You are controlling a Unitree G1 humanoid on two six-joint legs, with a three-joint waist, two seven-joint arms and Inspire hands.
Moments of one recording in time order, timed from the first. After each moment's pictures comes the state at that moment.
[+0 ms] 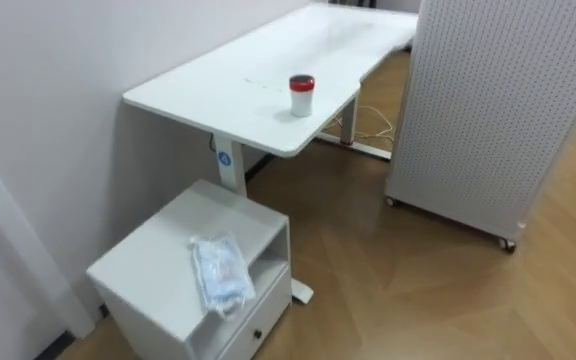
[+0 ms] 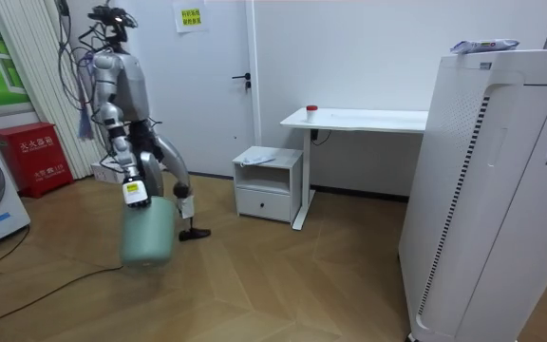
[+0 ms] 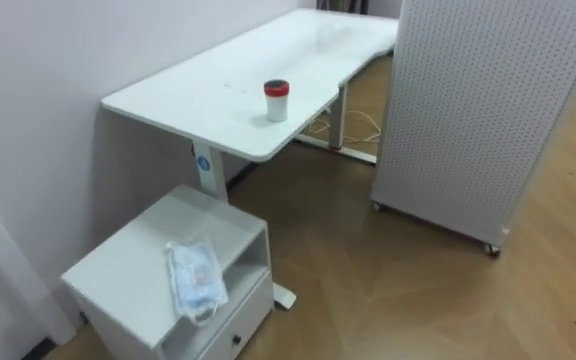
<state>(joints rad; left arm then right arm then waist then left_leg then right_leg) 0.23 0.19 0.07 1.18 0.34 0.03 0.14 0.13 -0.29 0.00 1.20 -0.12 0.06 -0.17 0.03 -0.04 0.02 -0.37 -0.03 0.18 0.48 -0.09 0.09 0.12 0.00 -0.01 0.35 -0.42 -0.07</state>
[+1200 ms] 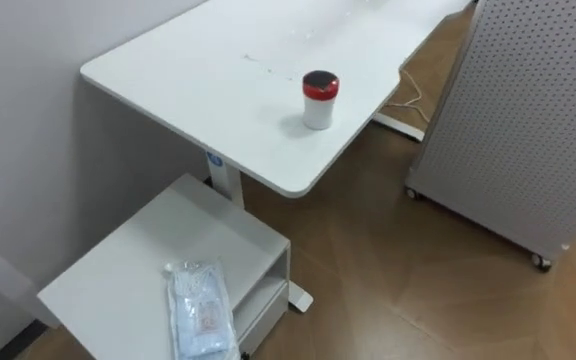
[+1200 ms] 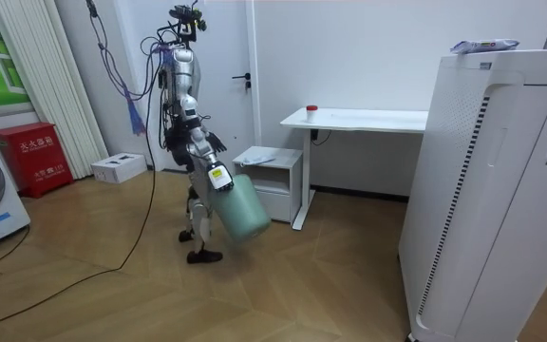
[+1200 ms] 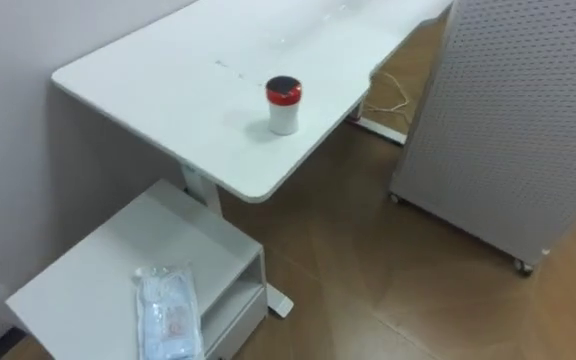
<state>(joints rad) -0.04 0.20 -0.02 1.16 0.18 -0.20 0.47 -0.09 -0.27 0.10 1.24 0.24 -0.15 -0.18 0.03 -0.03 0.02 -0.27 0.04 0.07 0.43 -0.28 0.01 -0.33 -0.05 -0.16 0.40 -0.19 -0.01</state>
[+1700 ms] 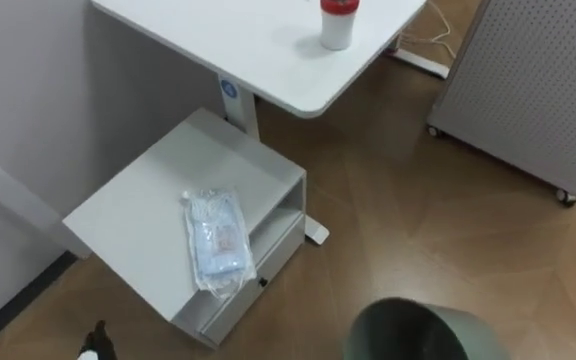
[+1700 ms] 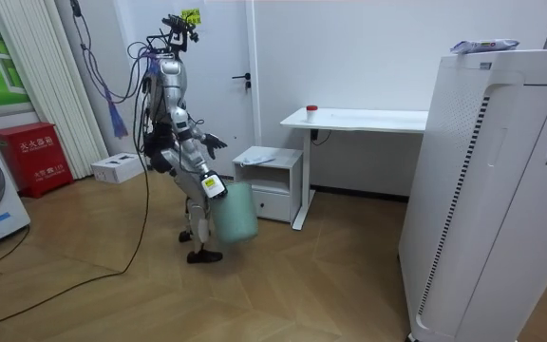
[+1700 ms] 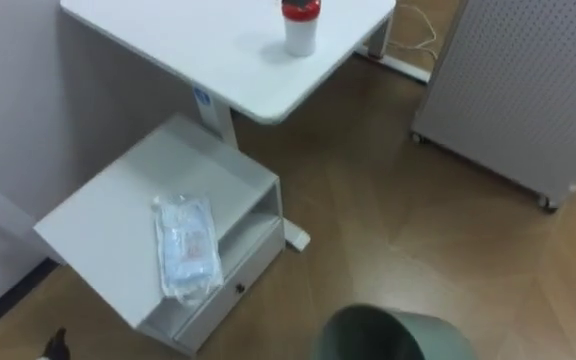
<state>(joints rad) -0.24 0.19 -0.15 1.16 0.21 -0.24 0.70 -0.26 -0.27 0.15 1.24 0.34 -0.18 -0.22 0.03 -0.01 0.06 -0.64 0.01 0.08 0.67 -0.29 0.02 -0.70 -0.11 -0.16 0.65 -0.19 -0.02</state>
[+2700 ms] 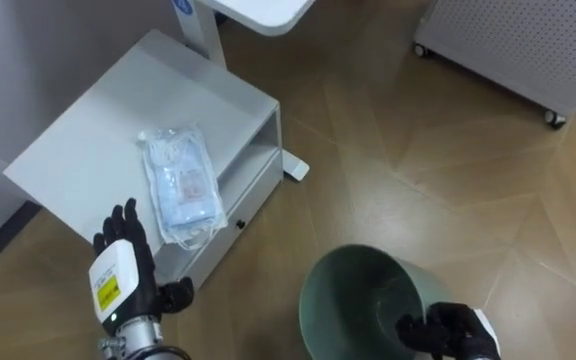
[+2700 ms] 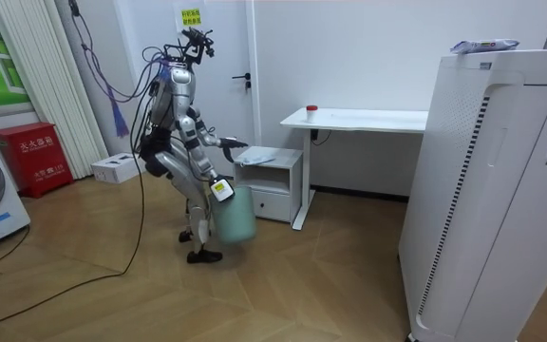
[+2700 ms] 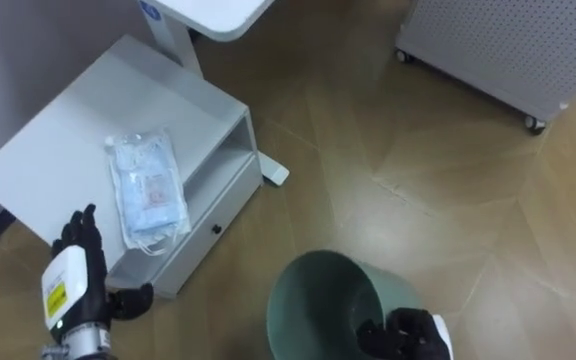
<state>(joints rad) -0.49 0.22 -0.34 1.16 0.33 -0.27 0.96 -0.38 -0.27 0.37 1.10 0.46 -0.17 -0.20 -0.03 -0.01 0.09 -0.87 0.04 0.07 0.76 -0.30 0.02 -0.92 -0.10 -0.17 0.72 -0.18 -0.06</state>
